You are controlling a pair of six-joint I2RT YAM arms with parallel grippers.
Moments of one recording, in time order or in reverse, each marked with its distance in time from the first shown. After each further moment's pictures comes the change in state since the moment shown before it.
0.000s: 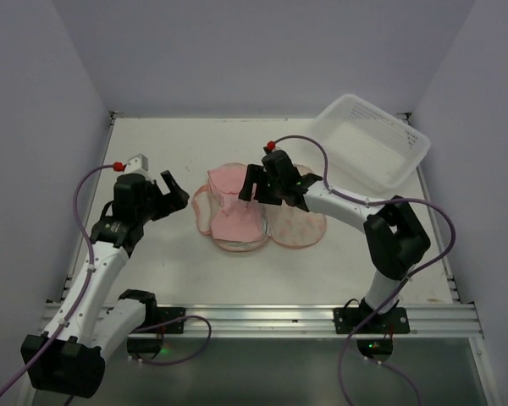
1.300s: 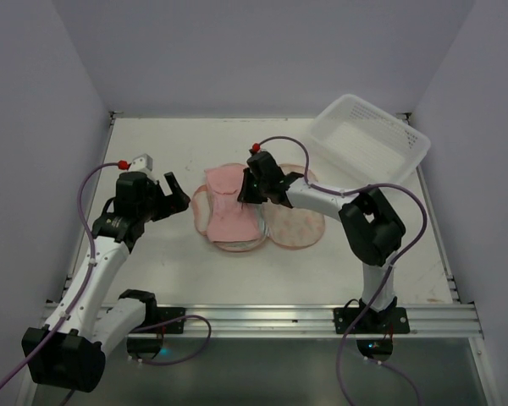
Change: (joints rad) left arm 0.003 0.032 0.026 -0.048 0.027 0.051; right arm 0.036 0.213 0.133 0.037 0.016 -0.012
